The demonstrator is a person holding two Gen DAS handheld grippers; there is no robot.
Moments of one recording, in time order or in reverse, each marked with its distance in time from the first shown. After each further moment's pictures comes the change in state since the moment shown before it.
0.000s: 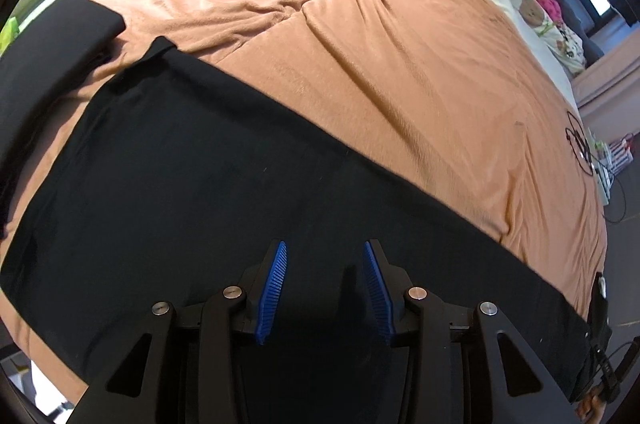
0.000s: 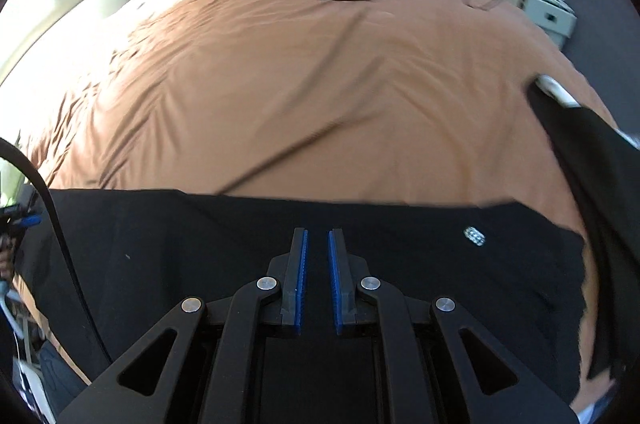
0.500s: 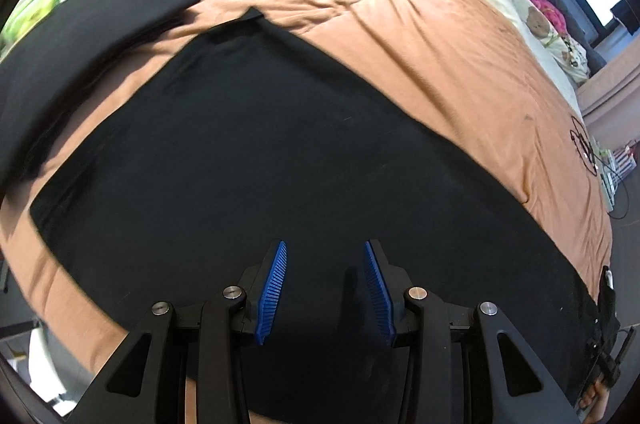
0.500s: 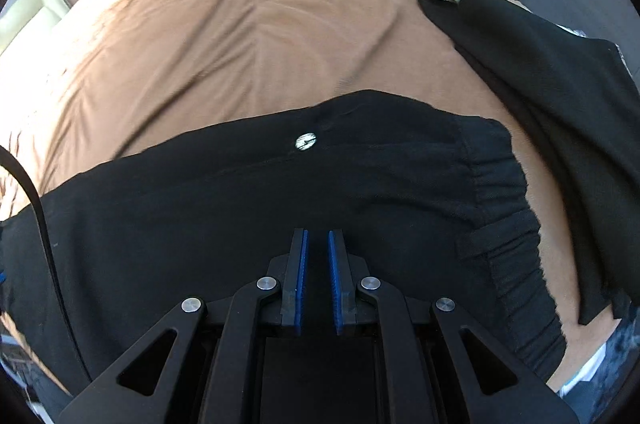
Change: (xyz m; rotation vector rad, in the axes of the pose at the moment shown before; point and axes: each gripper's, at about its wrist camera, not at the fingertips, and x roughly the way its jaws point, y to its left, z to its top) left arm -0.026 0.054 -0.053 -0.045 -0.050 0.027; right arm 0.009 -0.078 -0.028 0.169 0.084 -0.145
